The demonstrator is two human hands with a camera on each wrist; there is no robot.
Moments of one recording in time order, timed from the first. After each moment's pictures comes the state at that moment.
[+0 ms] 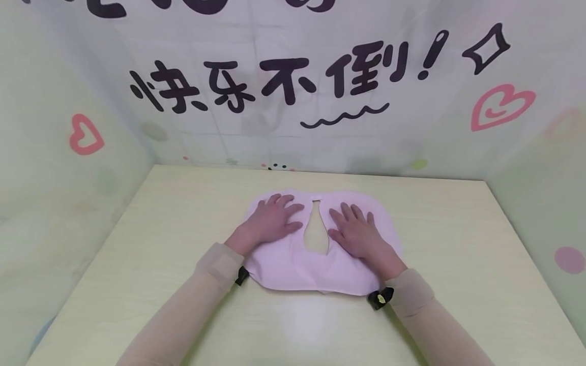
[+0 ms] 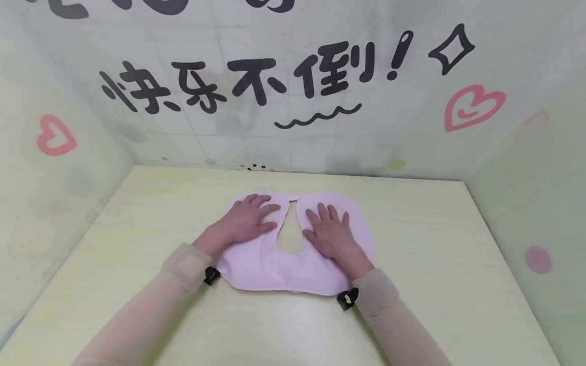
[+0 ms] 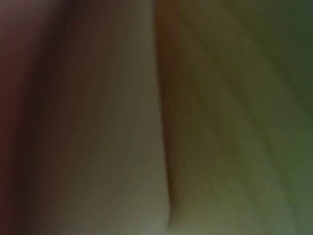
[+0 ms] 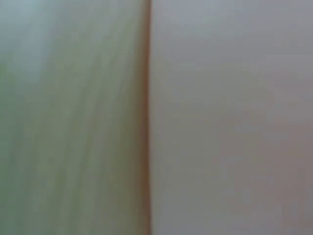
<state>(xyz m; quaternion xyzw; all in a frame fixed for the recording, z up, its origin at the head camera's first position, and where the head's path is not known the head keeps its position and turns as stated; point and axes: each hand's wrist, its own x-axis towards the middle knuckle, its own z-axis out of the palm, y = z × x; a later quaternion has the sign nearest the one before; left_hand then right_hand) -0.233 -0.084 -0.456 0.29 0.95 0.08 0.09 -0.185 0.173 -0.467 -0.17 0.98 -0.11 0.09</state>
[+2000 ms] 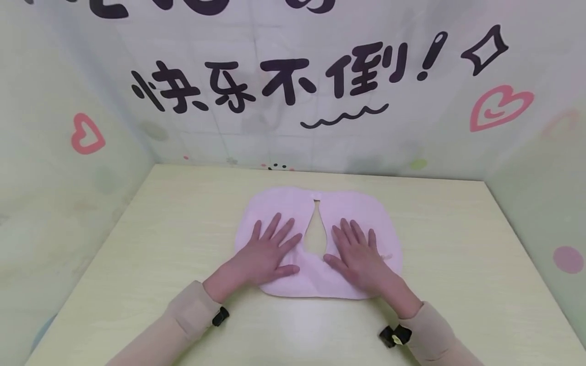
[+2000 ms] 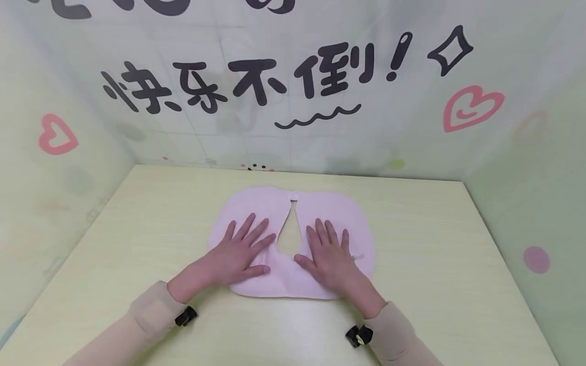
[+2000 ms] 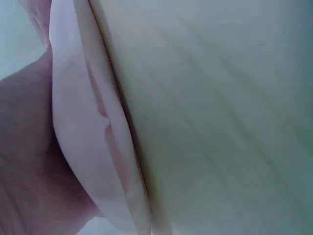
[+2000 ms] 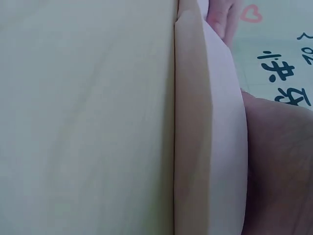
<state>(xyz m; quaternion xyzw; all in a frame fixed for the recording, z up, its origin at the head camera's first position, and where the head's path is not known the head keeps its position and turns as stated) -0.148 -0.107 -0.457 0.38 0.92 0.06 0.07 -0.117 0.171 -0.463 -0.20 0.96 -0.17 0.06</state>
